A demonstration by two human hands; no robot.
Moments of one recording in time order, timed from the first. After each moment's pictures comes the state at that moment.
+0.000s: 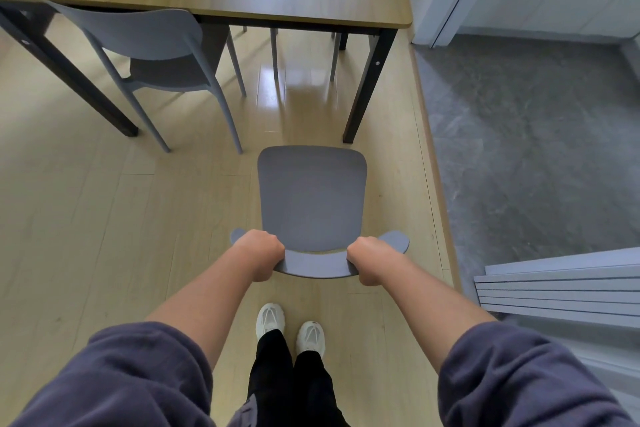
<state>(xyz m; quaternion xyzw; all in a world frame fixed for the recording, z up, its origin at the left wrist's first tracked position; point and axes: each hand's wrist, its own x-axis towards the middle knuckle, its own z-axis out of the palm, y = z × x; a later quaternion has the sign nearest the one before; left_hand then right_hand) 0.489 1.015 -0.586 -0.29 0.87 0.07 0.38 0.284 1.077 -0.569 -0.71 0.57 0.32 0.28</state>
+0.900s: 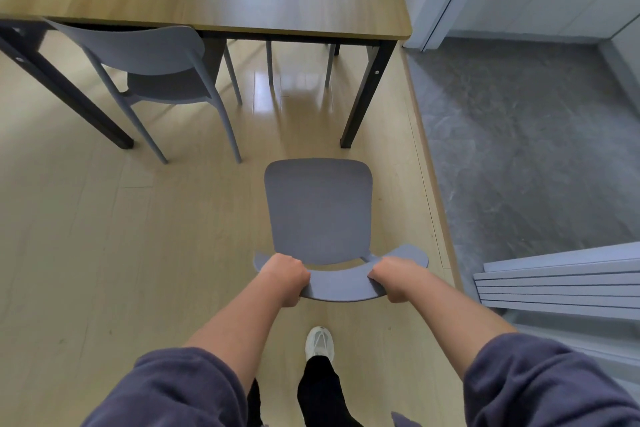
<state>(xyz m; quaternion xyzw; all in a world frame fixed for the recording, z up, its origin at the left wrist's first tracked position) 0.493 1.021 -0.581 -0.24 0.89 0.10 0.38 0.289 1.078 -0.561 -0.64 0.55 0.43 0.32</state>
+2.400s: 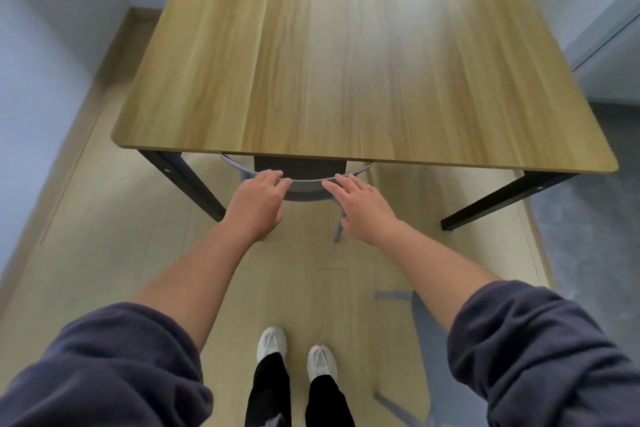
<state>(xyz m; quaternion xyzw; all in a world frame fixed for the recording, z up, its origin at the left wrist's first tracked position) 0.823 0.486 -0.522 -0.49 0.87 0.04 0.07 0.614 0.529 -0.532 -0.75 0.63 0.08 0.18</state>
